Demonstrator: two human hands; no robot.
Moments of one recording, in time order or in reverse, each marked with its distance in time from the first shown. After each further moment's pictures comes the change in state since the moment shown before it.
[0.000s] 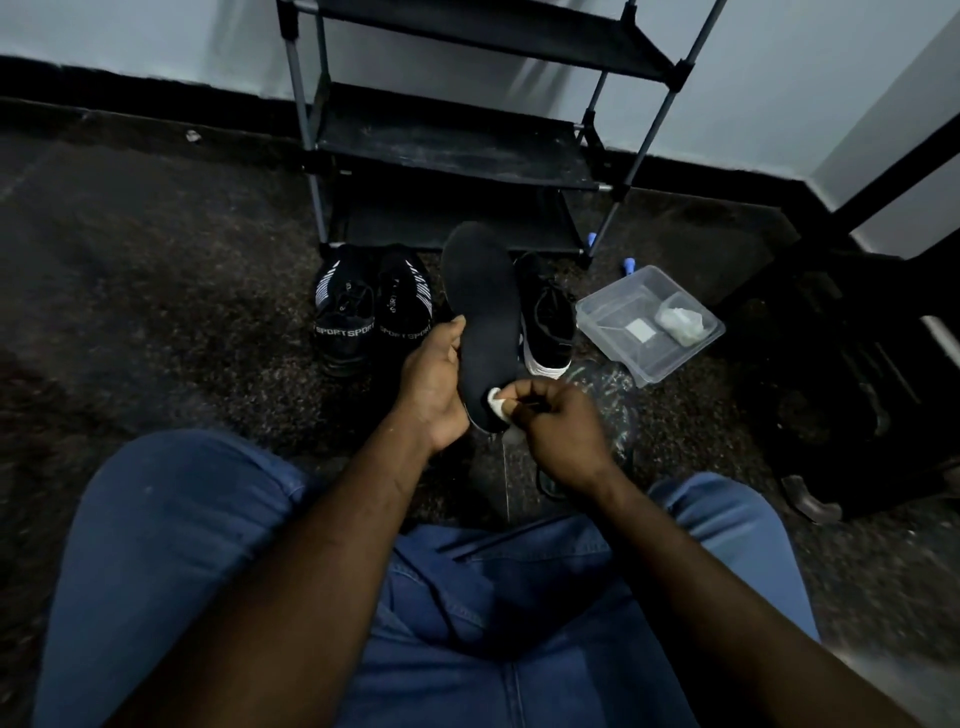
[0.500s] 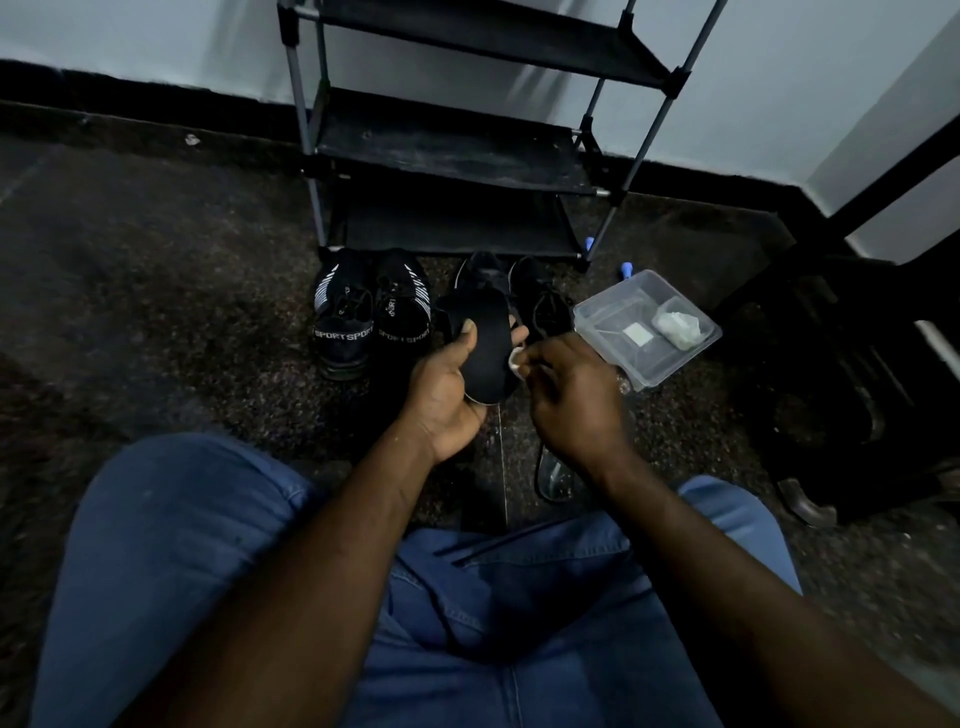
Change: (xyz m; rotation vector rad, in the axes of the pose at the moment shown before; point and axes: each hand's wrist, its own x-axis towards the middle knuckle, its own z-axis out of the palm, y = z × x) left_hand -0.015 0.000 0.006 0.117 -0.099 -0.039; right_hand 0.013 -0.018 -0.021 -0.609 0.243 -0.534
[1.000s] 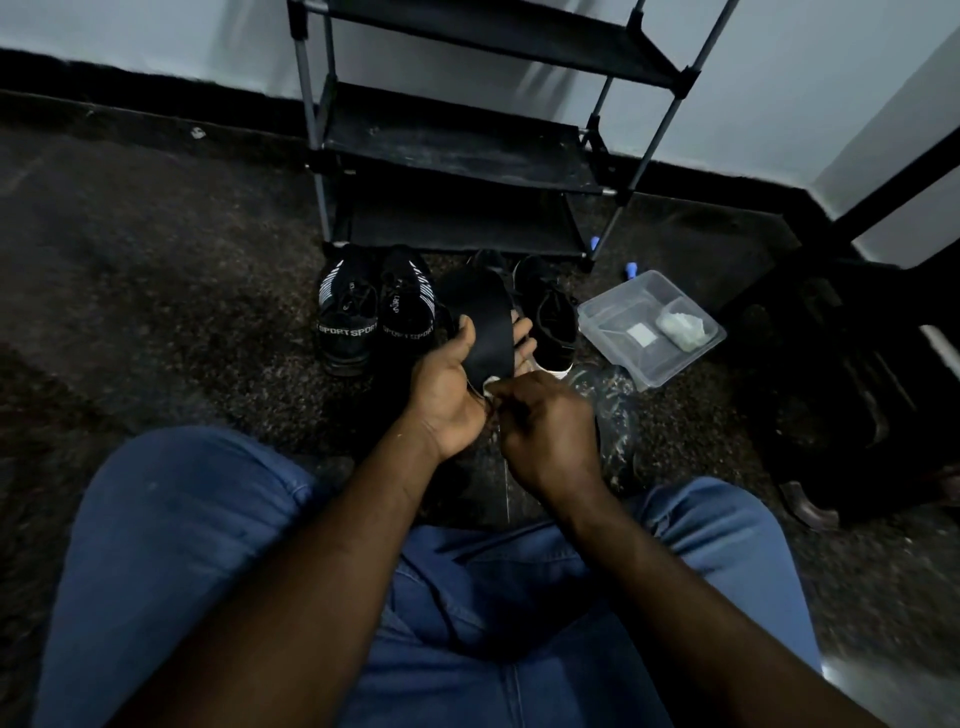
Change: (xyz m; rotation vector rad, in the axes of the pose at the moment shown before) left_hand 0.000 0.002 0.004 -0.174 -0.018 0.014; right_hand -0.027 -0.023 0.020 -0.029 -0.022 -0.003
